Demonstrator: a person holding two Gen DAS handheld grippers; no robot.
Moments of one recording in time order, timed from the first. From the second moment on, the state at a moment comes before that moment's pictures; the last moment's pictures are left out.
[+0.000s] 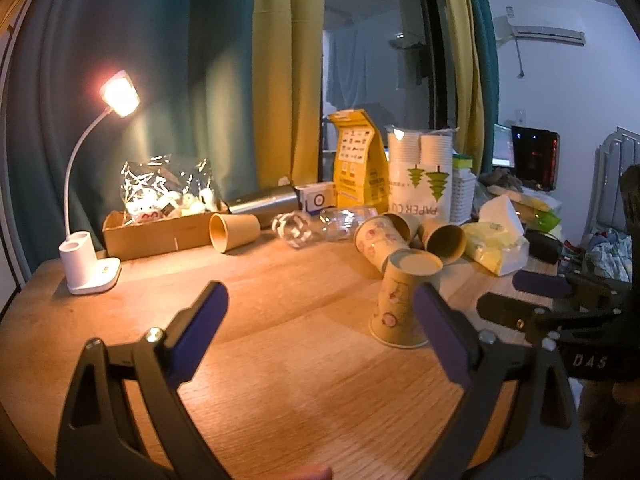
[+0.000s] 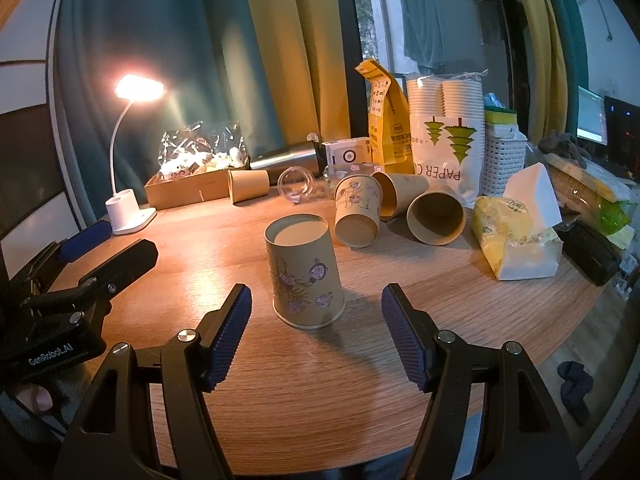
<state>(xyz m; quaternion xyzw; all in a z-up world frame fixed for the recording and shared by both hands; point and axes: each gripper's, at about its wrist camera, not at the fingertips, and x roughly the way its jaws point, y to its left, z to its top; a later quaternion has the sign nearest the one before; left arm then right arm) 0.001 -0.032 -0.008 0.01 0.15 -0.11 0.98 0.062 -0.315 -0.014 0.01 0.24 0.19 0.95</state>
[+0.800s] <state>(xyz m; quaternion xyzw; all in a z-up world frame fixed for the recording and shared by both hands) 0.001 -0.033 -0.007 0.01 0.15 -0.11 0.98 0.061 -0.313 -0.017 0.01 0.24 0.19 0.95</state>
